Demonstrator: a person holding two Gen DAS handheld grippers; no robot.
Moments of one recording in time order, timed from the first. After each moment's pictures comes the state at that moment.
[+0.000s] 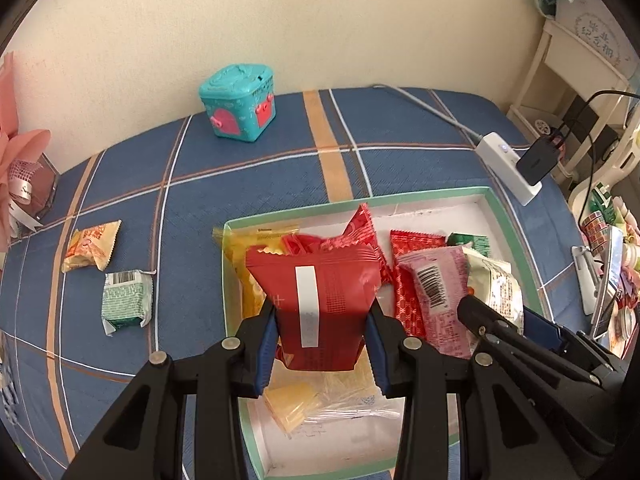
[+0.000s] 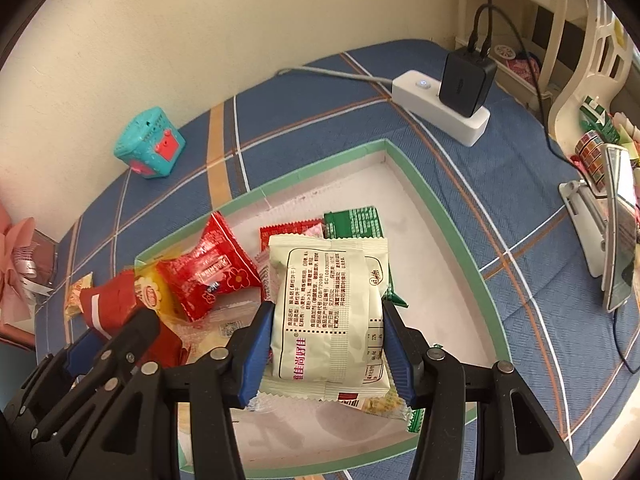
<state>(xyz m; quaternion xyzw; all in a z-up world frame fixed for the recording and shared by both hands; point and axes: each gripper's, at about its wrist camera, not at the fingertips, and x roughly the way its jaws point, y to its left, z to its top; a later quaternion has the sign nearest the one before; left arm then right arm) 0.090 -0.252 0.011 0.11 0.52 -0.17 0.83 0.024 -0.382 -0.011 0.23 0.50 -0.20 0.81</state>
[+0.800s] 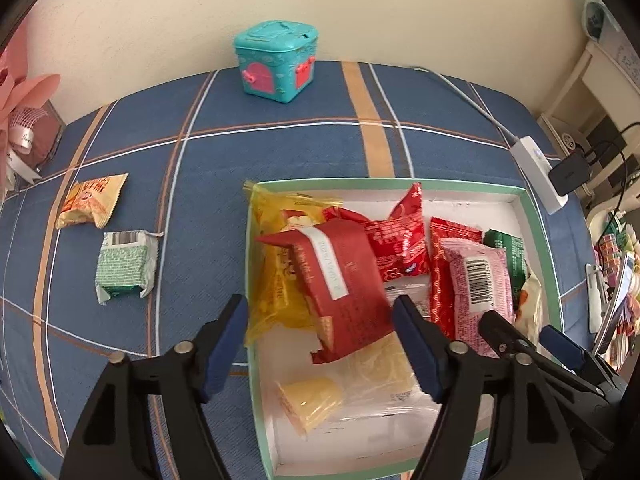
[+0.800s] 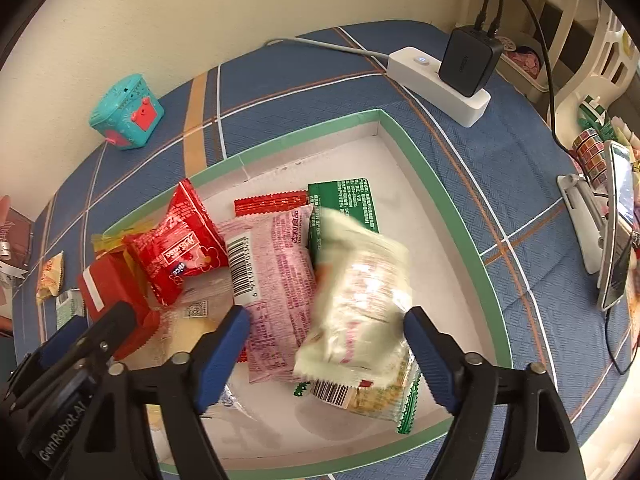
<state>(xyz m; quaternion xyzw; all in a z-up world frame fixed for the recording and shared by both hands) 0.105 -0.225 -0.008 0.06 0.56 -0.14 0.81 0.028 -0.380 -0.033 0.20 0.54 -0.22 0.79</state>
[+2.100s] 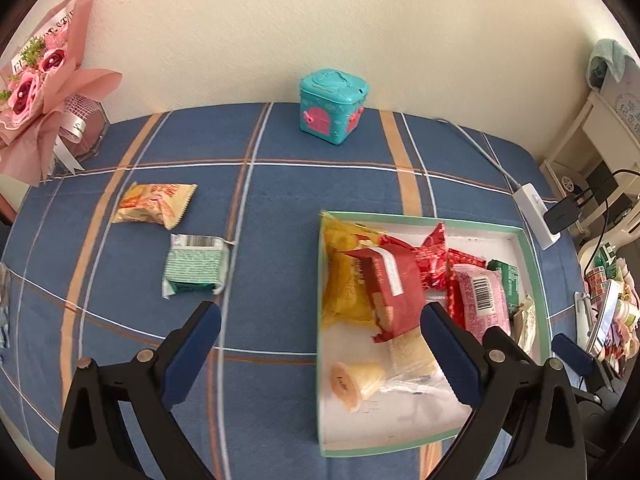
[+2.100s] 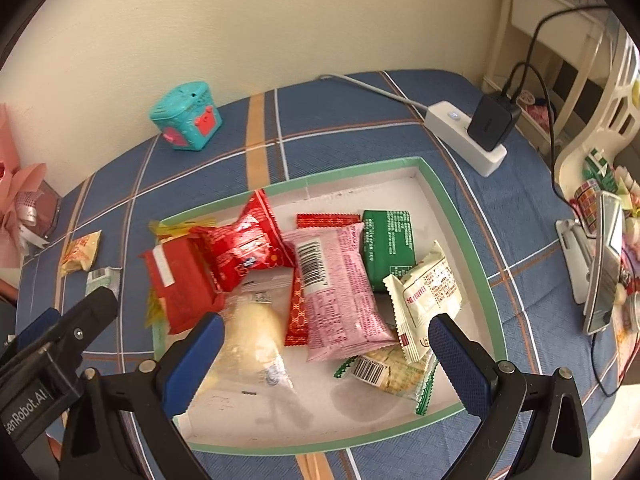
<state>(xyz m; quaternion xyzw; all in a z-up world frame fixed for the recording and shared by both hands) 0.092 -0.164 0.041 0.03 0.52 -0.12 0.85 0.021 -0.335 0.012 0.14 0.50 -0.18 0.83</state>
